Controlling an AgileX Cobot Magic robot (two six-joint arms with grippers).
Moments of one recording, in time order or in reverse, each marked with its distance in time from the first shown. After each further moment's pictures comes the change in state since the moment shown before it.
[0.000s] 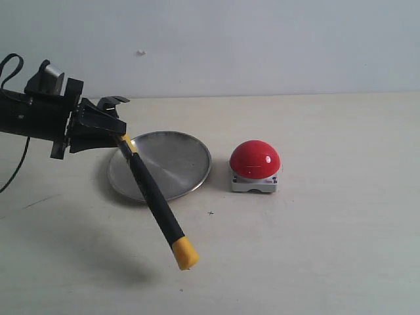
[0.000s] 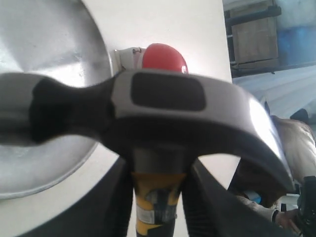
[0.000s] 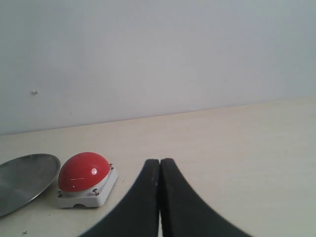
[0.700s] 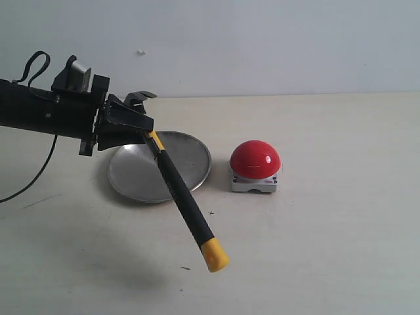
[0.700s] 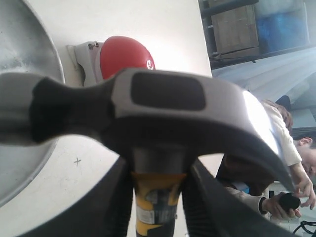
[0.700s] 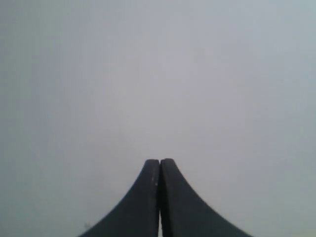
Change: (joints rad) left arm -0.091 0.000 0.003 -0.089 -0.002 0.038; right arm 0.000 0.000 0.002 0.025 -0.477 0.110
